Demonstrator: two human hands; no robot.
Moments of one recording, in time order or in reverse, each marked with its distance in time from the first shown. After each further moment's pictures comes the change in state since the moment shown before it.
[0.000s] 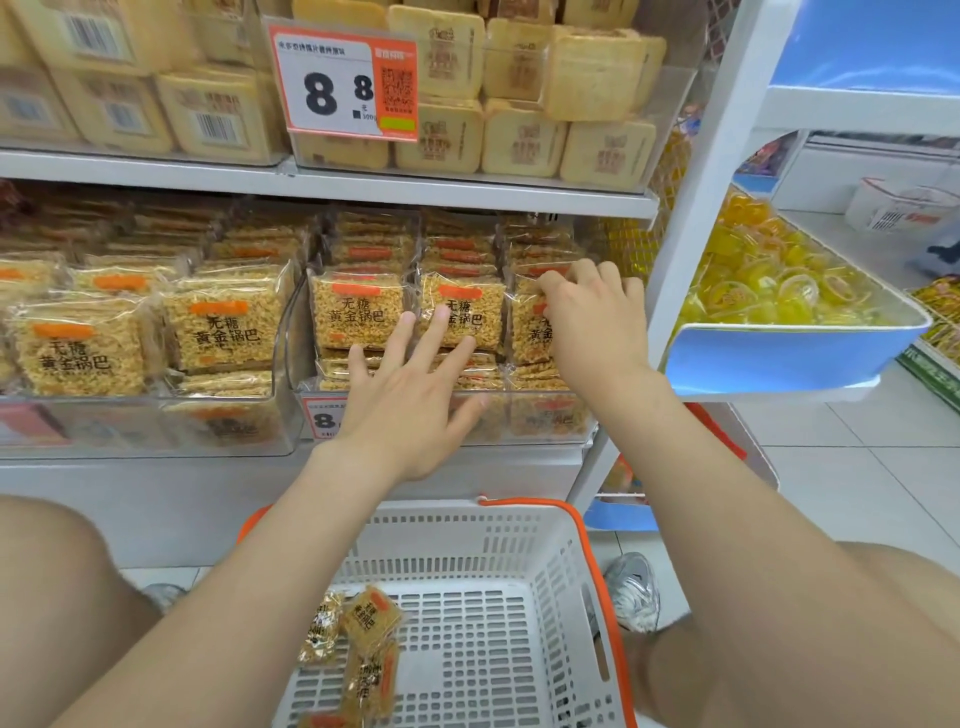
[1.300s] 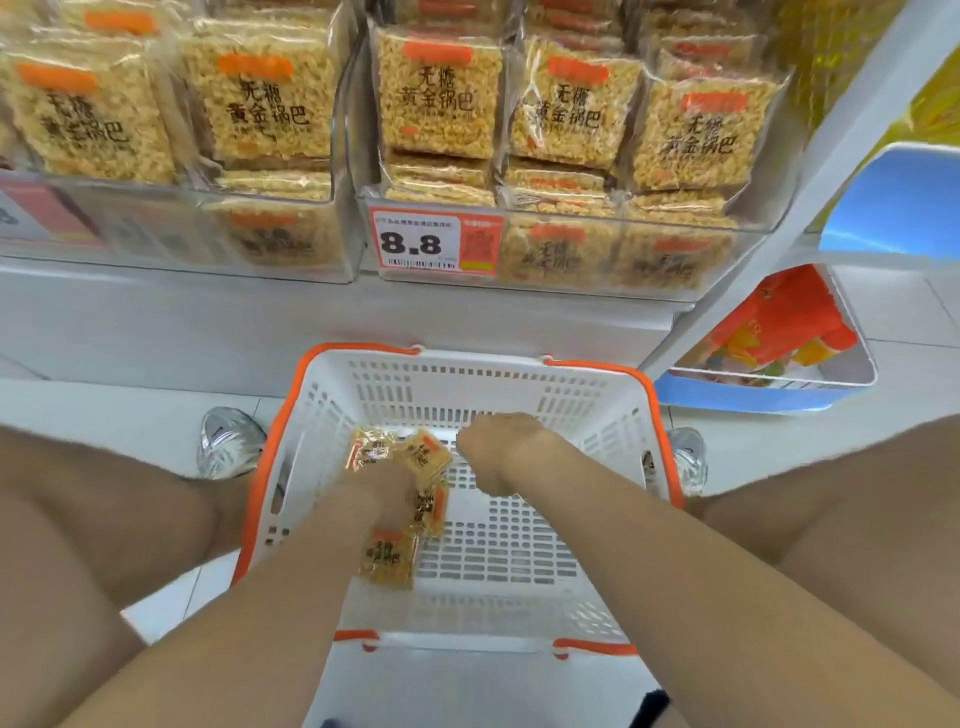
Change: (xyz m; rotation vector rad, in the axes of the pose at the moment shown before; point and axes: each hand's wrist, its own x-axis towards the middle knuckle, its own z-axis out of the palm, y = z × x) left_hand -0.148 -0.090 0.239 -0.176 -0.889 -0.246; right_hand -0.178 -0.156 0.107 0.040 -1.141 -0.648
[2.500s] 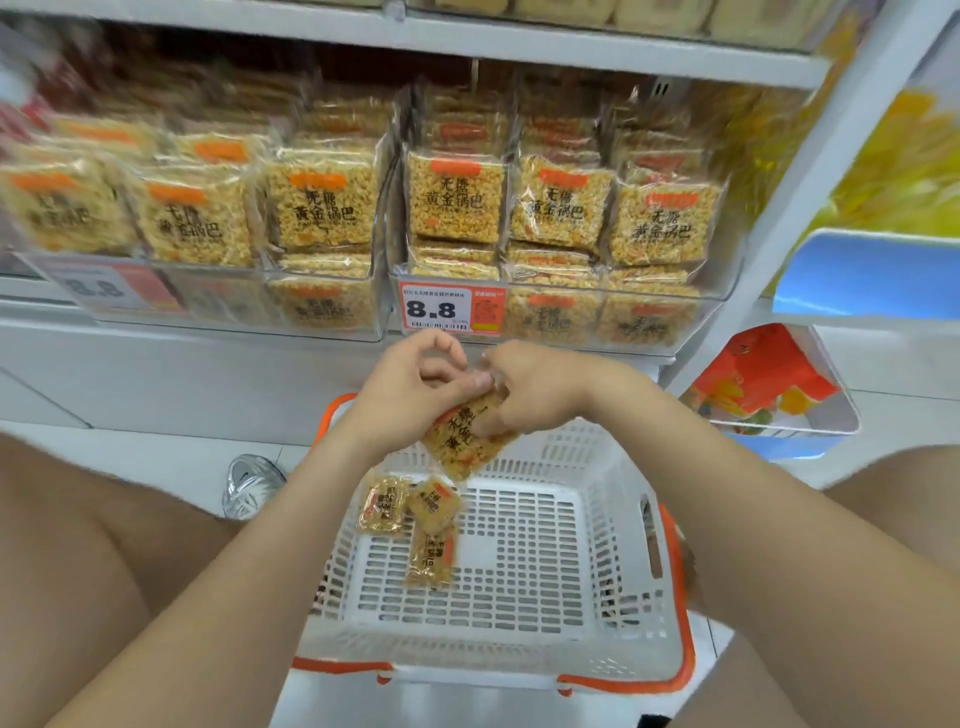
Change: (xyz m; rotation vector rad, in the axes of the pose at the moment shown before) left_hand -0.104 0.048 -0.145 -1.097 0.592 0.513; right_hand -0.082 0.038 -0.116 0.583 0.166 -0.037
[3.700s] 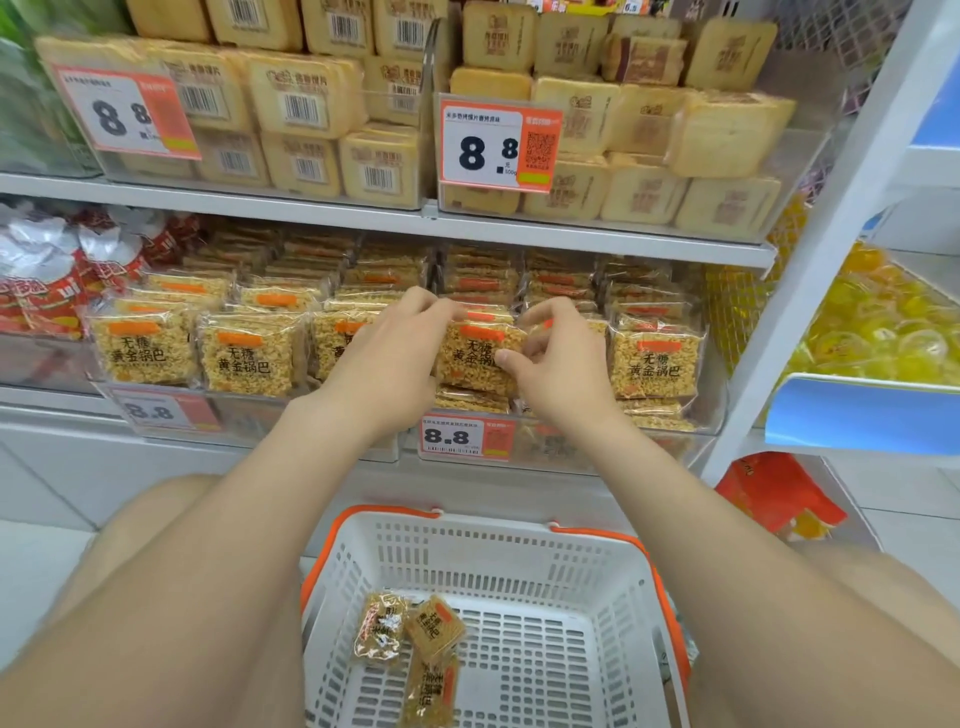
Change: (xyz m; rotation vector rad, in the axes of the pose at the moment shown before) left_hand 0.043 0.144 -0.059 1.088 0.218 0.327; right_hand 0.017 -0.018 -0.080 0.454 1.032 -0.049
